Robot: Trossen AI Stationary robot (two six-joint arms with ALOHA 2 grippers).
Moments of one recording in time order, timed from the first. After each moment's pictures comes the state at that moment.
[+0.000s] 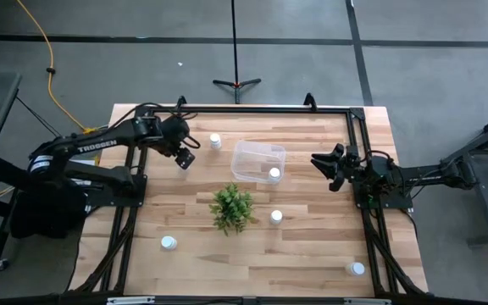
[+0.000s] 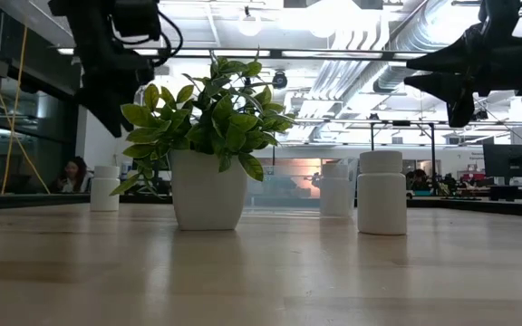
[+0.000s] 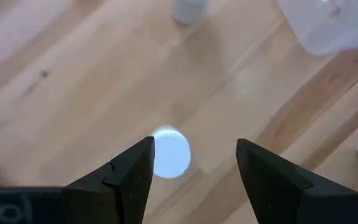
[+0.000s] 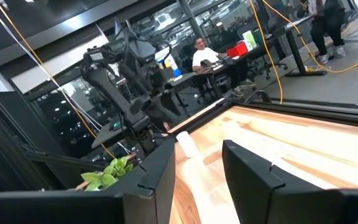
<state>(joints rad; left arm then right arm) 0.44 1.11 0.89 -0.96 -0.08 -0.40 0.02 0.27 0.01 0.38 0.33 0.47</state>
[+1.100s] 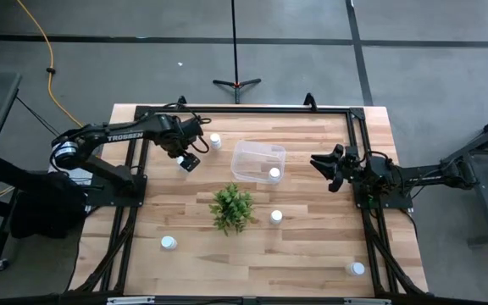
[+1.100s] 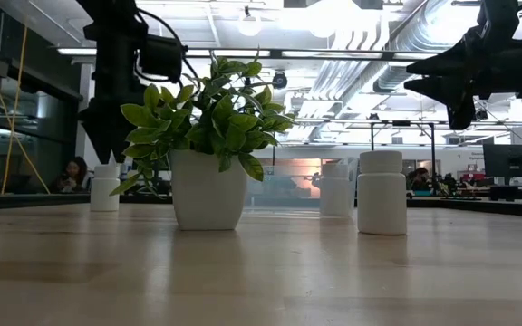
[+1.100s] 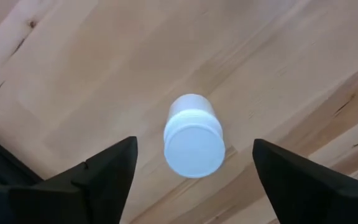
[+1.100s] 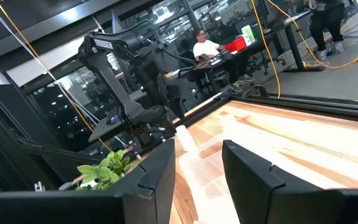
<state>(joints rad) 0.47 1.38 0.94 -1.05 -0.06 -0.36 0.02 0.27 0.01 0.35 0.33 0.47</state>
